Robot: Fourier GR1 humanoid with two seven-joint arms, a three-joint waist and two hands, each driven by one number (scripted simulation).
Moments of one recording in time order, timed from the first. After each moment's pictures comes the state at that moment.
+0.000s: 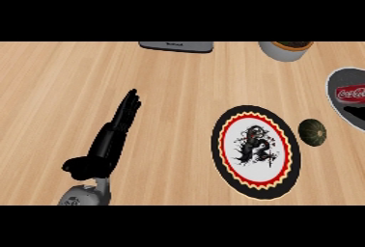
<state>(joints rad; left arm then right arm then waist) -0.10 0.04 -0.20 -1.58 0.00 0.02 -0.08 -0.77 -0.69 -0.55 -0.22 0.75 -0.19 -0.47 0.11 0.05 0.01</state>
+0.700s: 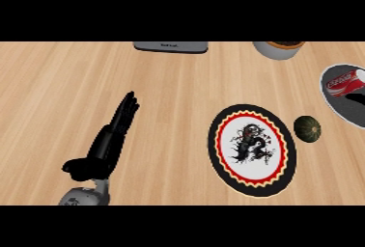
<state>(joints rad) -0.08 0.04 -0.19 -1.57 0.01 0.02 -0.10 -0.82 -0.71 -0.74 -0.17 0.56 -0.02 -0.61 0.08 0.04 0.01</state>
